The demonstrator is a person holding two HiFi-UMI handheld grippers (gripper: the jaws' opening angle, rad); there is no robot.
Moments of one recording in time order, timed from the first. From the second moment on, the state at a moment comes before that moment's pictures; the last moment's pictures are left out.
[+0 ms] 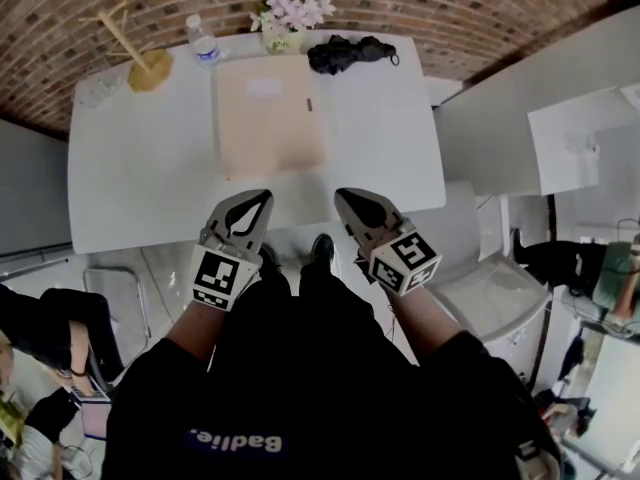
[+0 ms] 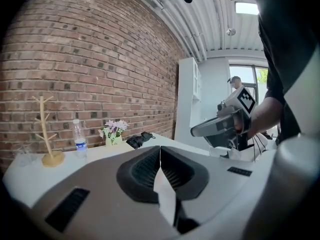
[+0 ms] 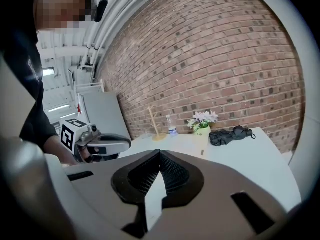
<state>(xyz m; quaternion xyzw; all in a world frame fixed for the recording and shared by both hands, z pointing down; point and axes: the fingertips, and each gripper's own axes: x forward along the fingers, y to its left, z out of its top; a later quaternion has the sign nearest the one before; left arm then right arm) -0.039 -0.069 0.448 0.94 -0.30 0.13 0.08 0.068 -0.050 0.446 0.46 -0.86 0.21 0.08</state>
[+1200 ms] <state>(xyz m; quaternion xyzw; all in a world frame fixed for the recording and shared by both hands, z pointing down) -0.021 -0.134 0.627 0.84 -0.26 0.47 -0.10 0.101 -0.140 0.606 0.47 -0.82 0.30 0.14</state>
